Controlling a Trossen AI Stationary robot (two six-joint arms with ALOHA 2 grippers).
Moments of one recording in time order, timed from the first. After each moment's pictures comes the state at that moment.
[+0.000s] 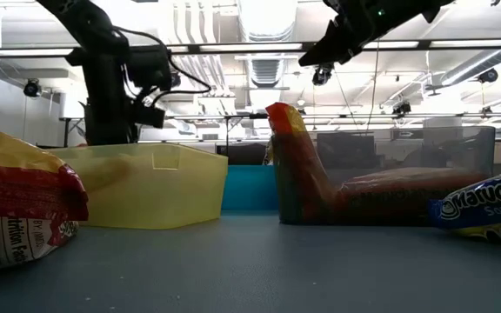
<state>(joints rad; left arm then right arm) 0.35 1.39 0.76 -0.69 -0.18 0.02 -0.22 1.18 0.91 -0.11 0.02 -0.26</state>
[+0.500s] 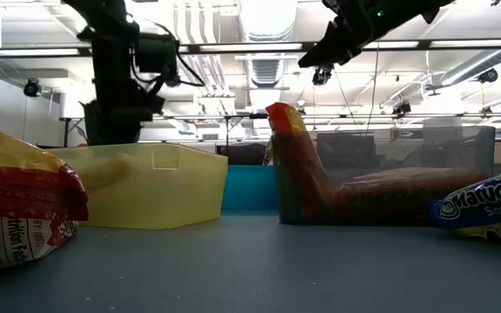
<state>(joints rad) 0.37 1.40 0.94 -0.99 -0.30 -0.42 -0.22 1.19 0.91 -0.11 0.02 -0.26</state>
